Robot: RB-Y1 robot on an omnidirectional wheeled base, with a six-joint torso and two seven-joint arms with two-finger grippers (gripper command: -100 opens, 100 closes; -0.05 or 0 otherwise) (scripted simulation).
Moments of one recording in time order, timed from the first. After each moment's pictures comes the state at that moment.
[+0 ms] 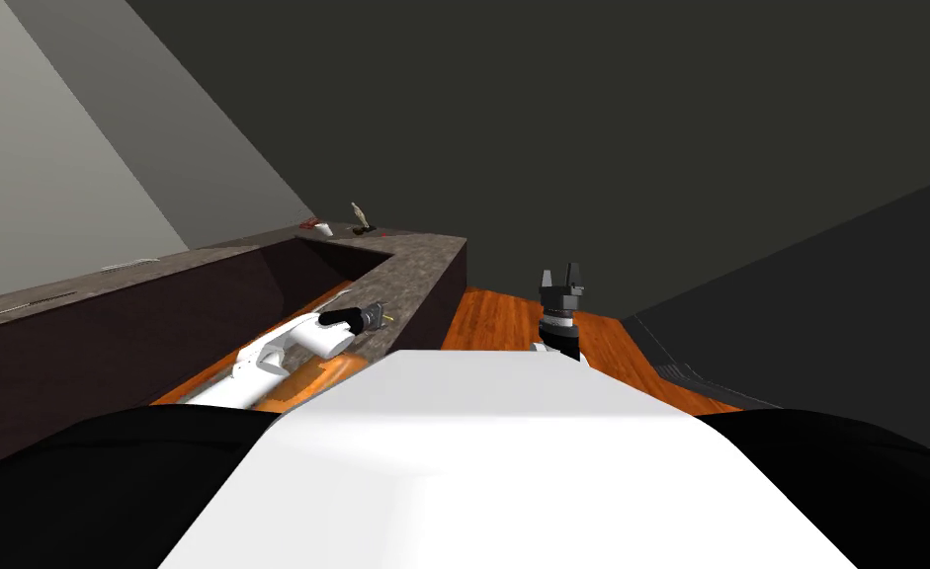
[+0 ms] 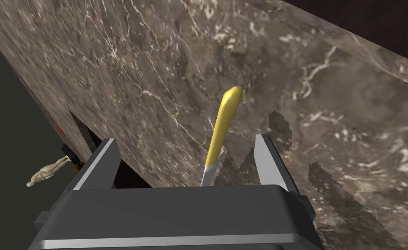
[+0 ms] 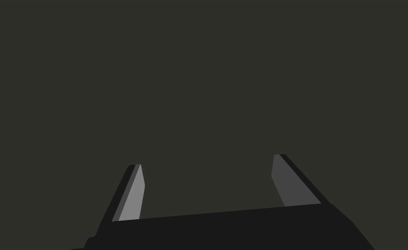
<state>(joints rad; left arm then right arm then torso) 0.46 1.06 0.01 -2.17 0.50 0.90 0.52 0.54 0.00 0.00 -2.21 0.10 -0.59 -0.16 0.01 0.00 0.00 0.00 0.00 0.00</state>
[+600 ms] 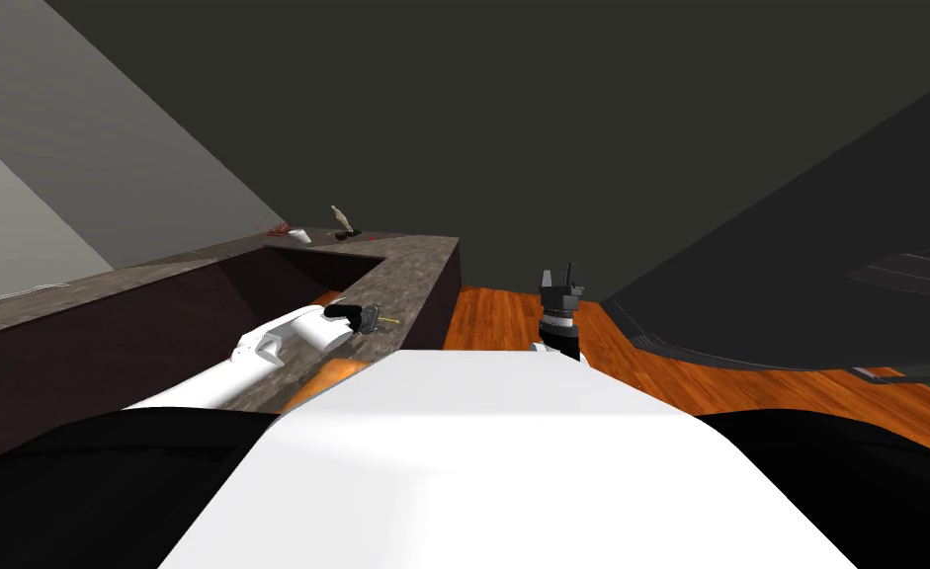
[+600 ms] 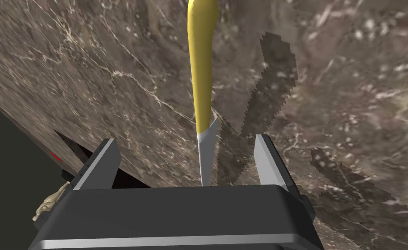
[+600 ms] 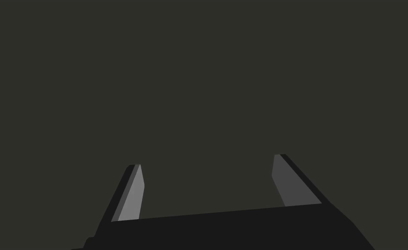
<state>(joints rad) 0.39 1.20 -0.06 -2.13 0.57 1.01 0.54 0.54 0.00 0.00 -2.21 0.10 -0.59 -0.16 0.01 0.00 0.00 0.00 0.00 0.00</state>
